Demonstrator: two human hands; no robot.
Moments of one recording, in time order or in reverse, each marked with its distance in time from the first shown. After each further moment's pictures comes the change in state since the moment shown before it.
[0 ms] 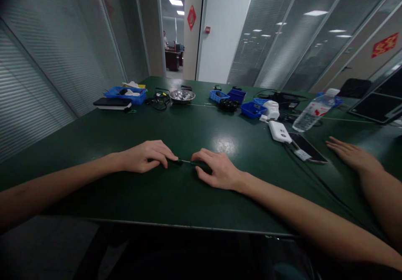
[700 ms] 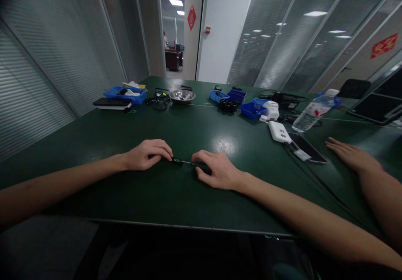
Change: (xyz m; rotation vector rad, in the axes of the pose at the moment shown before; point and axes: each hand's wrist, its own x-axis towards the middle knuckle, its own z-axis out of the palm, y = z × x) left_hand -0.005 -0.009 0.009 -0.025 0.150 -0.047; right_hand 0.001 -0.001 0.000 0.005 -0.041 0.005
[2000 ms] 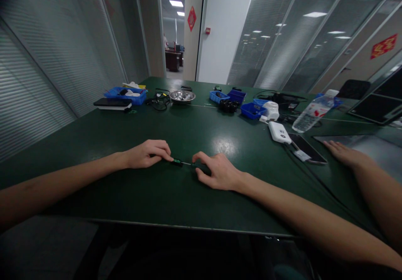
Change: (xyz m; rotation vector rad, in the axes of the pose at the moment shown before) left_hand 0.003 -0.004 -0.005 0.017 -0.089 -0.029; right_hand -0.001 -0.004 -0.001 -0.030 -0.035 0.050
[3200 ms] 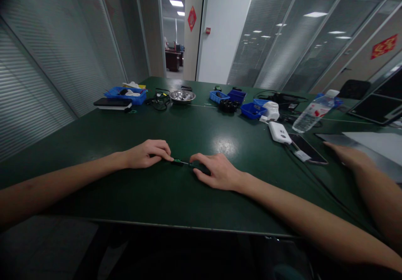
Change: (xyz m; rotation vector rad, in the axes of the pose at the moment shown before) left_hand -0.001 0.001 -0.002 -0.012 -0.041 -0.029; right_hand 0.000 0.003 -0.001 0.045 -0.011 -0.061
